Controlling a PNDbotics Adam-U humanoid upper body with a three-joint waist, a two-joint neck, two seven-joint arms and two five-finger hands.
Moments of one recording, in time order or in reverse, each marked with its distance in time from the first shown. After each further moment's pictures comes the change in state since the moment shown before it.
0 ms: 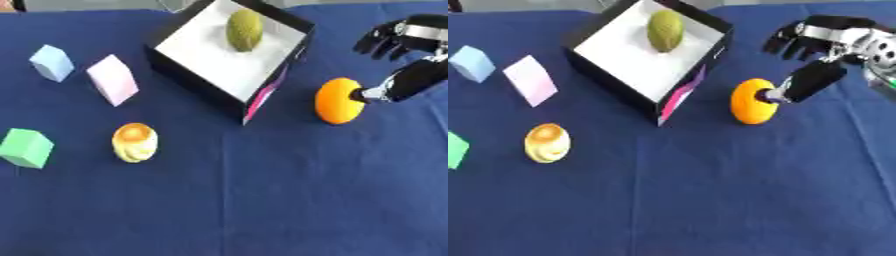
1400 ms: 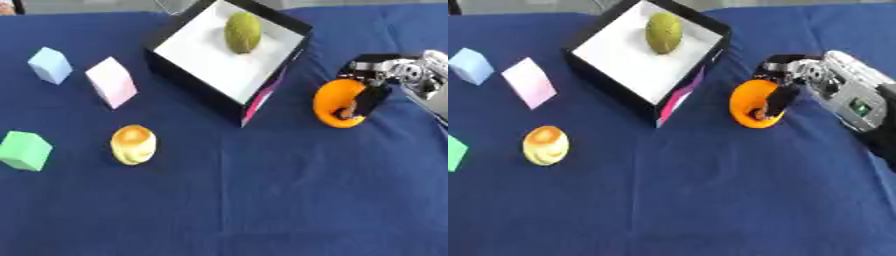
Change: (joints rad) left arm -0.006 -0.010 0.002 0.000 0.007 -0.003 0.003; right arm -0.066 0.183 0.049 0.329 0.161 -0.146 0.129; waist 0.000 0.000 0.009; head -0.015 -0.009
